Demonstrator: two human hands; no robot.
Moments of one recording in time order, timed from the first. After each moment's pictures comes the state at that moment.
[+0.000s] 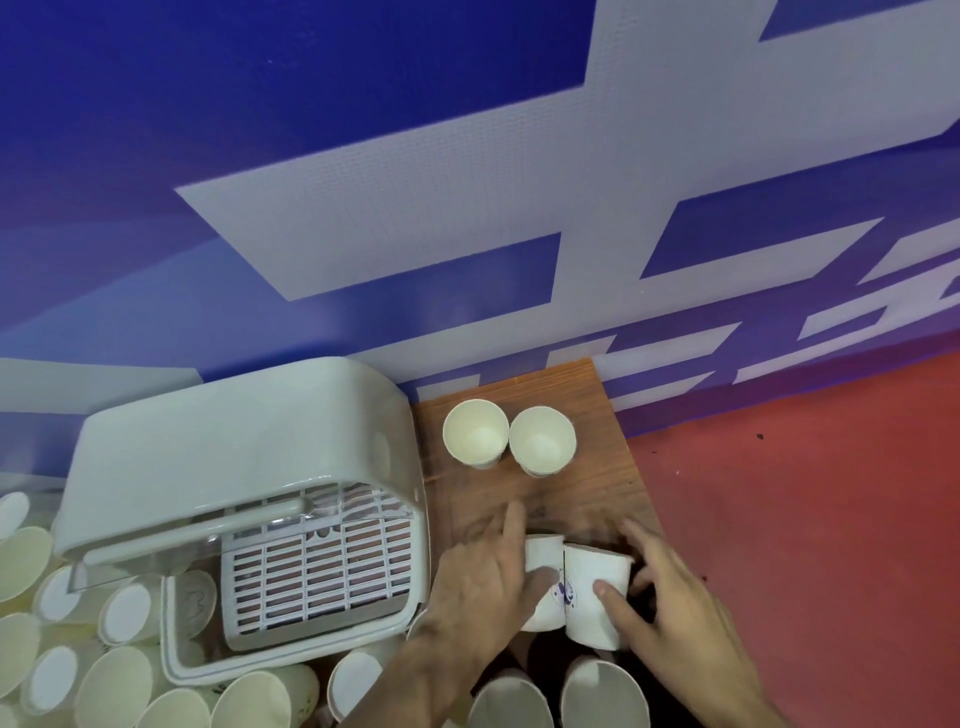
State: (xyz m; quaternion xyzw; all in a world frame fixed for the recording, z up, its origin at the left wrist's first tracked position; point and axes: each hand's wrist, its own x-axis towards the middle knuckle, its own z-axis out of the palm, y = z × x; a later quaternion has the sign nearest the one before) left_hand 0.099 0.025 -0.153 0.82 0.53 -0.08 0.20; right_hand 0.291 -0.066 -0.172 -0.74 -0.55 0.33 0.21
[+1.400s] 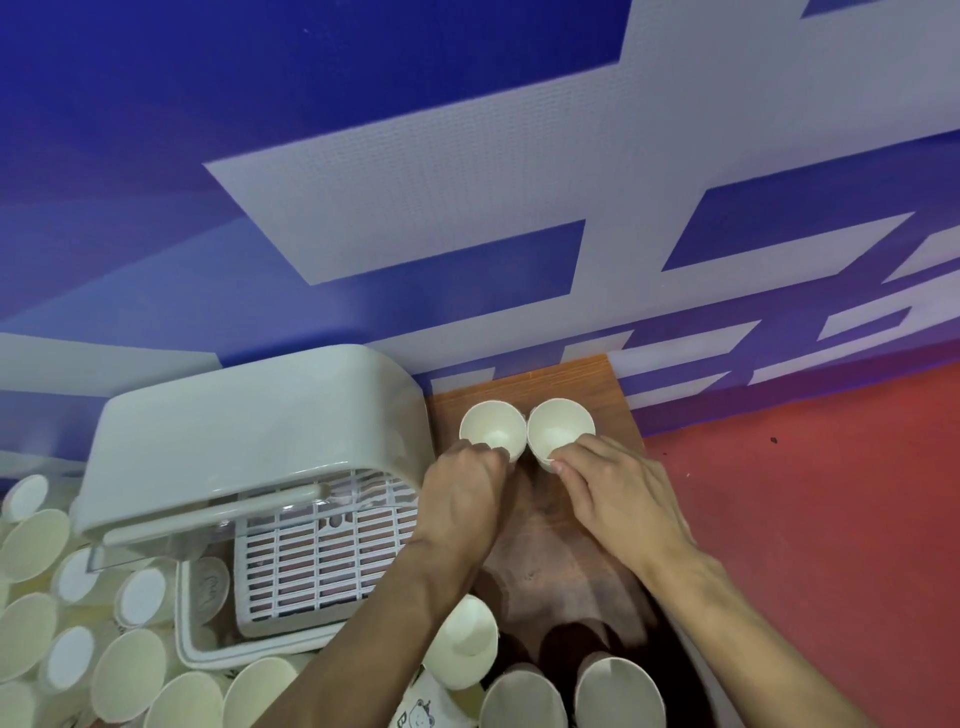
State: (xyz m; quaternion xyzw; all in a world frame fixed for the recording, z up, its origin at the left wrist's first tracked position) left_hand 0.092 0.089 -0.132 0.82 0.56 -0.11 0.08; right_hand 0.269 0.042 -0.183 -0.66 -0.72 0.10 0.20
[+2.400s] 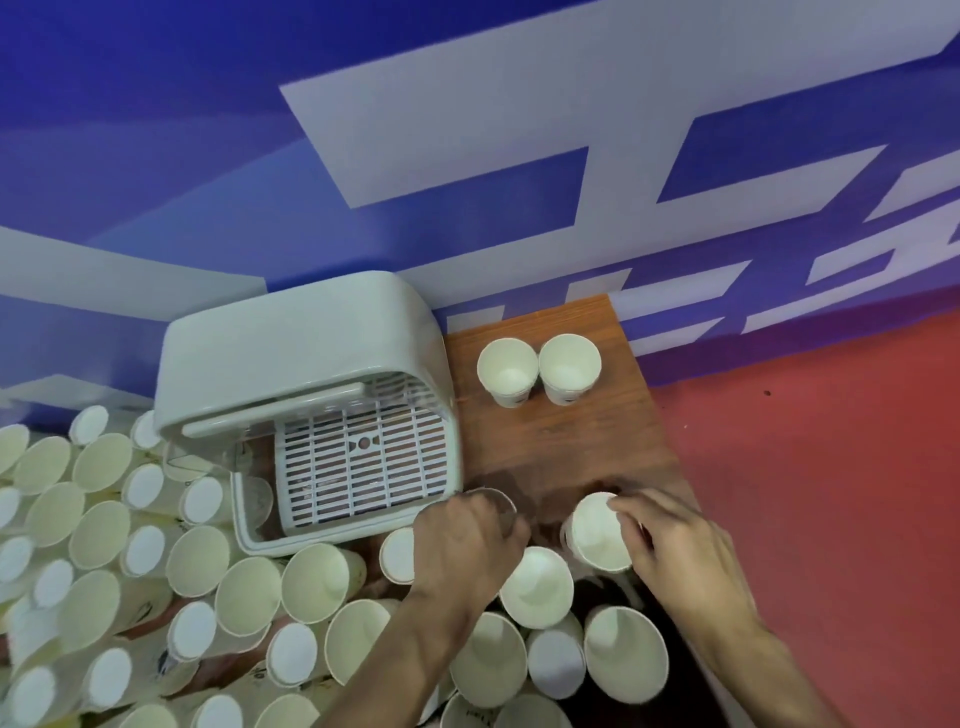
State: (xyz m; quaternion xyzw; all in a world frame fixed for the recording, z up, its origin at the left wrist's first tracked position) left_hand 0.053 -0.038 -0.128 0.76 0.64 -0.09 0.11; right_hand 0.262 -0.108 -0.159 -0.75 -0.62 0.18 0.15
